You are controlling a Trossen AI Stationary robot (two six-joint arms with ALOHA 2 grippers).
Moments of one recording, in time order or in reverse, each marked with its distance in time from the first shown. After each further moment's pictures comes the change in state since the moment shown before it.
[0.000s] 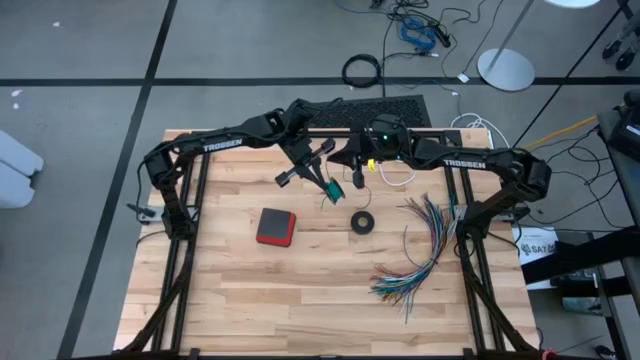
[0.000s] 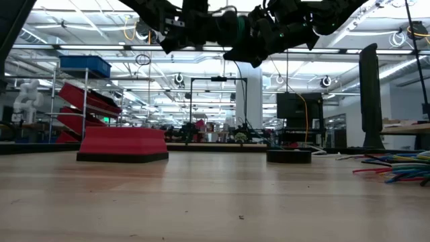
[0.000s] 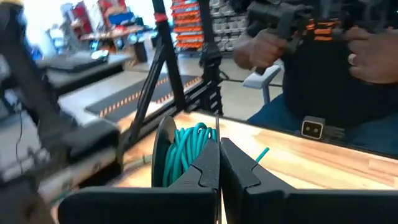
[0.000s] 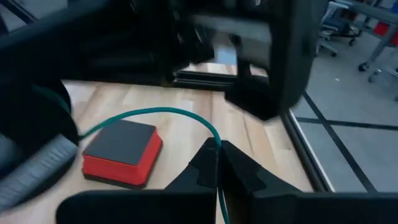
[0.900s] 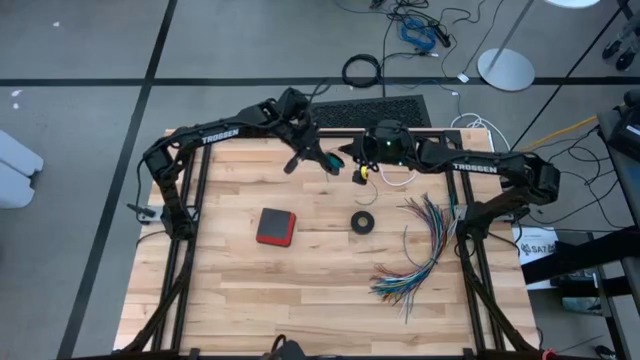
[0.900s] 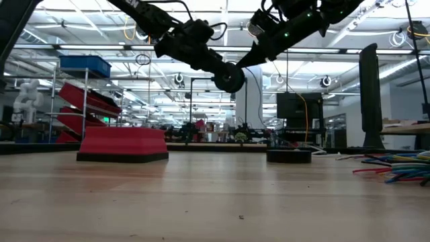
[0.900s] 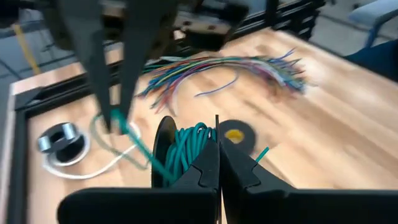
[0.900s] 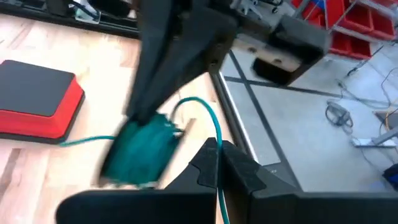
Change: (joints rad) left arm 0.115 0.019 0.000 -0.064 -0.399 -0.098; right arm 0.060 -0.077 0.000 -0.180 0.416 -0.146
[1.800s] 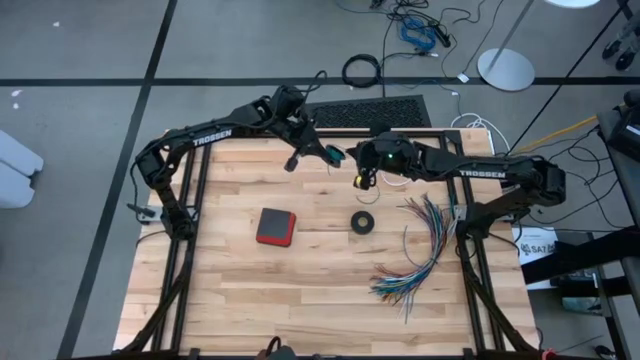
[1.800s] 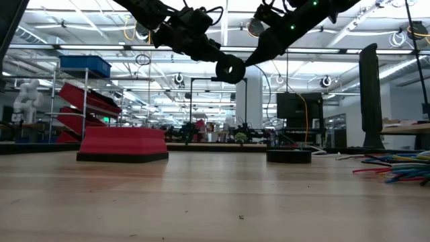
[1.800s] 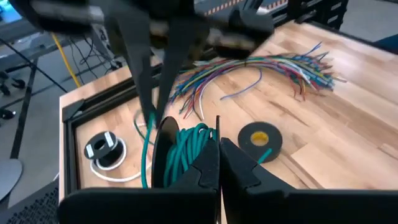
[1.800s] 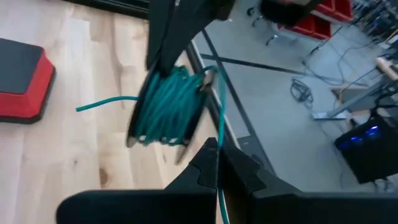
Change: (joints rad) left arm -0.006 -0.065 0.000 0.052 -0.106 0.009; right arm 0.105 -0.051 0.000 -0.124 0.265 0.035
